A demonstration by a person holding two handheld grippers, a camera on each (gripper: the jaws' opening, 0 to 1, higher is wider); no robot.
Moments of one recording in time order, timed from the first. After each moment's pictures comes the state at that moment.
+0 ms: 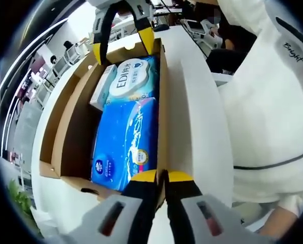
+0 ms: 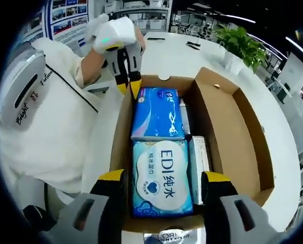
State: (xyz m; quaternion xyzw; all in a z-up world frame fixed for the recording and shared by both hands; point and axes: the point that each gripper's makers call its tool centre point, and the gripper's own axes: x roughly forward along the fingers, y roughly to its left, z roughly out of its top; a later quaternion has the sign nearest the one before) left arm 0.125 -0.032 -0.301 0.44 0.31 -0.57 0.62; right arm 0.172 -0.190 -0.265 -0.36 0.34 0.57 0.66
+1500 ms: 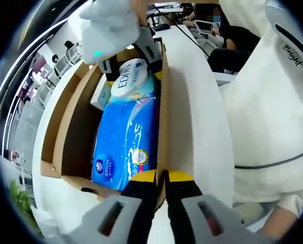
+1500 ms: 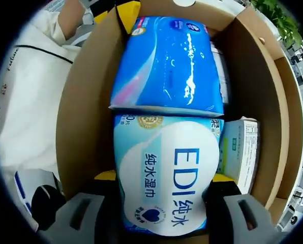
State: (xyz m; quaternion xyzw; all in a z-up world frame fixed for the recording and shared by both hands) left arm 0.124 -0.032 -0.303 0.44 0.31 -0.57 0.62; right arm 0.166 -0.192 -0.349 -0.48 0.48 0.50 0.54
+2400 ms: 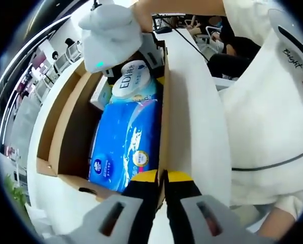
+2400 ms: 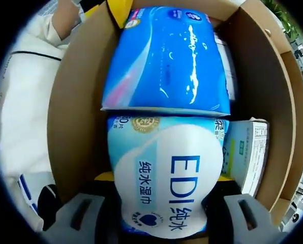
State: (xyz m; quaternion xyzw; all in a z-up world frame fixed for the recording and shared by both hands) left arm 0.125 -0.033 -0.301 0.42 0.31 -0.58 0.63; right arm 0.162 -0.197 -0.350 -0.48 0.51 0.48 0.53
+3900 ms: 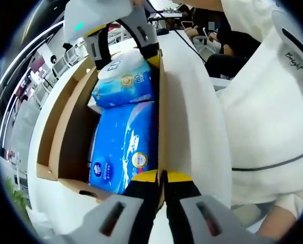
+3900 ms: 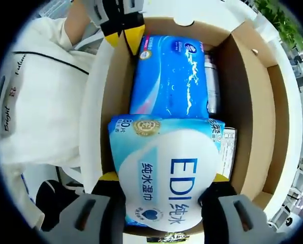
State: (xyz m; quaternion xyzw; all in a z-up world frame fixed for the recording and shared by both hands) left arm 0.125 -0.035 -0.301 0.42 0.31 -0.59 0.62; right arm 0.163 -0.187 -0.297 -0.50 0.48 0.50 0.52
